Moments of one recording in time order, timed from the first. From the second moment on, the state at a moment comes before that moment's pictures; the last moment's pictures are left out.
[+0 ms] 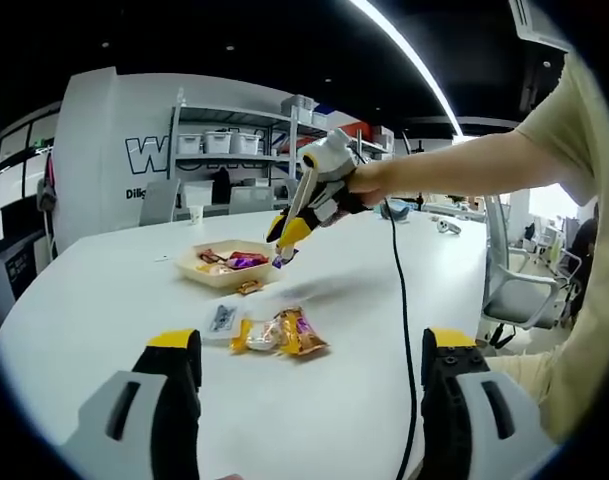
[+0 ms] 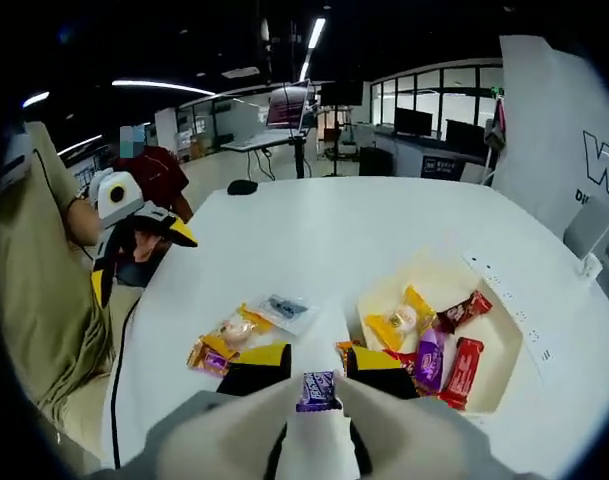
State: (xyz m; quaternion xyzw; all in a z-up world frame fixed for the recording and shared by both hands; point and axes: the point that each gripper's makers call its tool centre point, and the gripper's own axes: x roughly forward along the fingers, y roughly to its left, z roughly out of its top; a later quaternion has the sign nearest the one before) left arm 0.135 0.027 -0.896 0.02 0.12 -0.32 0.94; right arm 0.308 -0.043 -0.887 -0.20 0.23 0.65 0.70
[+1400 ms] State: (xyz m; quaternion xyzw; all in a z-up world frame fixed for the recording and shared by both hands) left arm 0.133 0.040 -0.898 0.01 0.12 -0.31 0.94; right arm 0.420 -0.005 -0.821 -0.23 0.18 0.51 0.81
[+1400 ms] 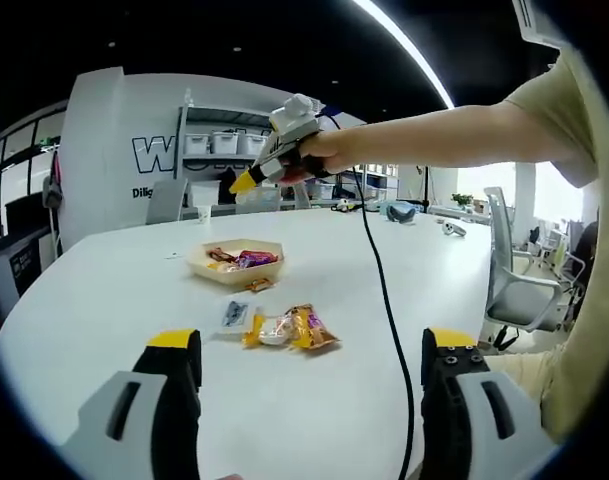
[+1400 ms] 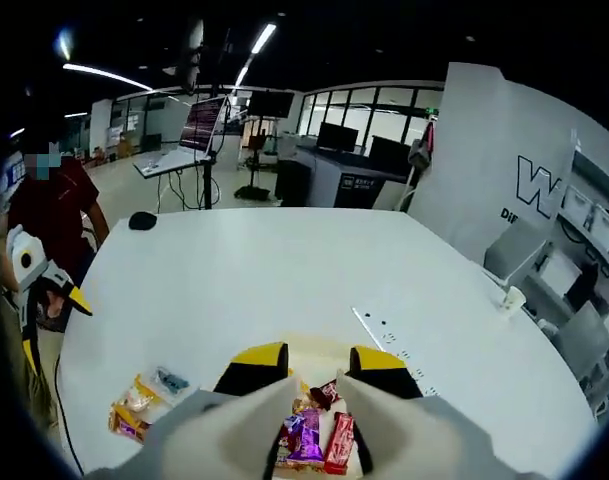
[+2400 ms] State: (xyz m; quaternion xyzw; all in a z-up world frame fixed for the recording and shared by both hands) left arm 0.133 0.033 -0.896 0.02 0.12 -0.32 0.94; right arm 0.365 -0.016 -0.855 -0.24 0.24 0.56 0.76
